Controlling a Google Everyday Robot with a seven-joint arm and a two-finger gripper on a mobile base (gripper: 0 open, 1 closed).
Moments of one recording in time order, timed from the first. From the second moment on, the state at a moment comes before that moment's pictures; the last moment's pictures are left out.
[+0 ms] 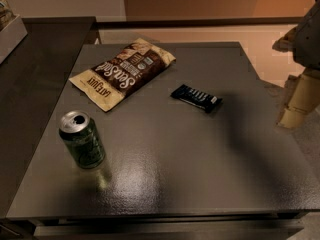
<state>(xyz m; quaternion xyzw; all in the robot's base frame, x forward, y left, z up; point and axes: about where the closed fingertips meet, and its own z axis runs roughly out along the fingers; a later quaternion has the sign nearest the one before) 0.438 -0.217 0.976 -0.60 0.78 -0.03 0.16</state>
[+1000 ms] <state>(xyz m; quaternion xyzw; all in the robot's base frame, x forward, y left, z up) 0.438 -0.175 0.980 -0.63 0.75 0.02 0.21</state>
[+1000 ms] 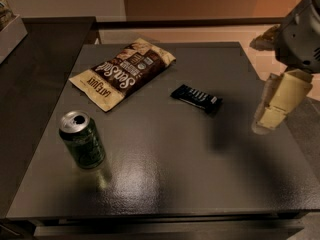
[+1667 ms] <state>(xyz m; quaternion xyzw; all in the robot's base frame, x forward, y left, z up) 0.433 -0.084 0.974 -0.67 0.69 0.08 0.26</state>
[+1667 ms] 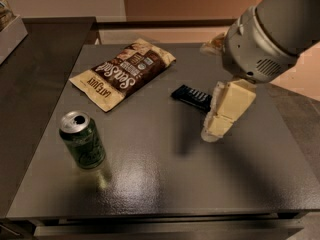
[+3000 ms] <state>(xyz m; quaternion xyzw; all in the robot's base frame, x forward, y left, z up) 0.404 0.058 0.940 -0.72 0.61 0.17 0.27</state>
